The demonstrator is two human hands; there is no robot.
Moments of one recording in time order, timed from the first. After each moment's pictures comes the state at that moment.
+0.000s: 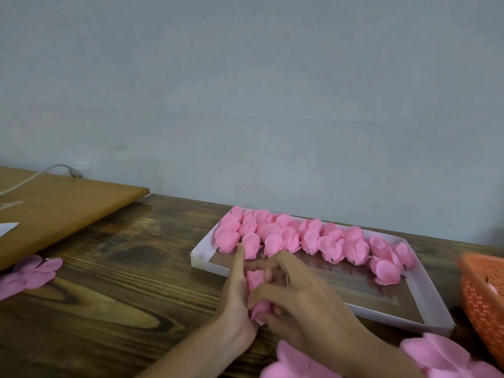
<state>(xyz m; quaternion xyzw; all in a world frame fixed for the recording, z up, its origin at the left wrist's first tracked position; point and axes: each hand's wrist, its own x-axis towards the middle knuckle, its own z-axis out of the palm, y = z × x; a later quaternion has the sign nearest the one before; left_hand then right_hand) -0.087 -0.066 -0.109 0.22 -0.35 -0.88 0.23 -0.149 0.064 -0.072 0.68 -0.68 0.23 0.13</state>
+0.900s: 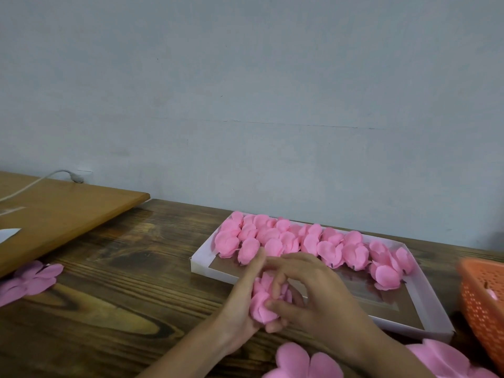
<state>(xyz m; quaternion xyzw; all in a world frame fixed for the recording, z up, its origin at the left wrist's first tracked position) -0.087 -0.083 -0.115 0.01 -0.54 -0.84 0.10 -0.166 0.063 -0.063 0.61 -0.71 0.35 0.05</state>
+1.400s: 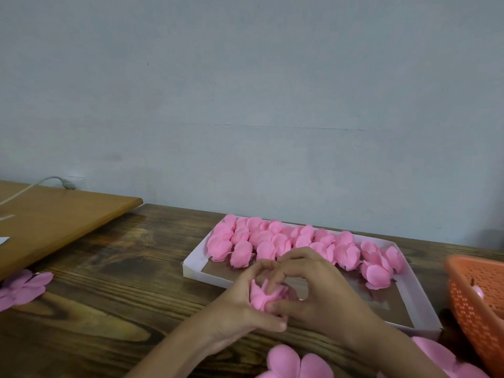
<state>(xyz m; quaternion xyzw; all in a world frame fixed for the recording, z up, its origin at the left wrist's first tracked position) -0.077 -0.086 -0.113 -0.05 -0.62 -0.77 0.09 -0.185 0.073 -0.057 0.60 -0.72 0.35 0.03</state>
